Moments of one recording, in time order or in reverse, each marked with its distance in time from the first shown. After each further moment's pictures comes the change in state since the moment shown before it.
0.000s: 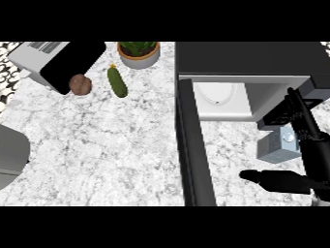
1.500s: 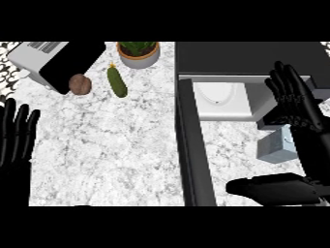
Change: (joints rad) left arm -0.501 0.011 -0.133 0.249 -0.191 0.252 0.133; right arm -0.188 -0.017 0.107 -0.164 -0.117 0.017 0.146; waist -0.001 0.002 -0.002
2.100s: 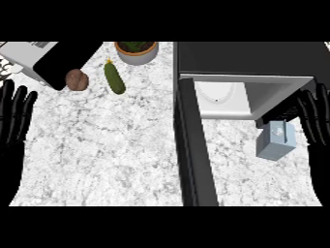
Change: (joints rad) left arm -0.126 0.096 0.080 0.082 0.035 -0.108 -0.075; right arm 0.204 0.070 -0.072 -0.012 -0.087 -0.058 -0.253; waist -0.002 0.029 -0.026
